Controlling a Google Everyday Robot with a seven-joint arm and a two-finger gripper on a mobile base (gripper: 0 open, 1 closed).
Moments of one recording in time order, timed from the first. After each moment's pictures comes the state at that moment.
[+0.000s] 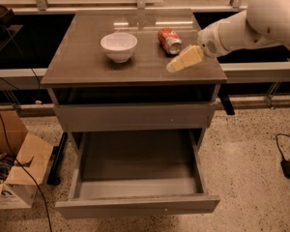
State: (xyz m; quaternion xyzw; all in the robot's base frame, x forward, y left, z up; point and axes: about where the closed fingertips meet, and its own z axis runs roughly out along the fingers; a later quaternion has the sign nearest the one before) arm 0.708 -0.145 0.896 -0.41 0.79 0.13 0.43
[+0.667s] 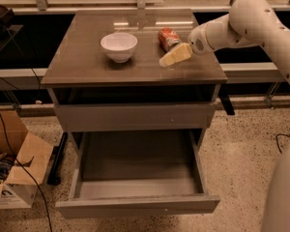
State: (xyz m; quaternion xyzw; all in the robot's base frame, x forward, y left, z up) arm 0.768 -0.128 0.870 -0.39 0.80 0.15 0.44
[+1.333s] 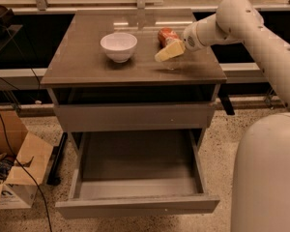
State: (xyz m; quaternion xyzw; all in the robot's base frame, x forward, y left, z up) arm 0.817 -0.122 0.854 -0.37 0.81 0.14 0.44
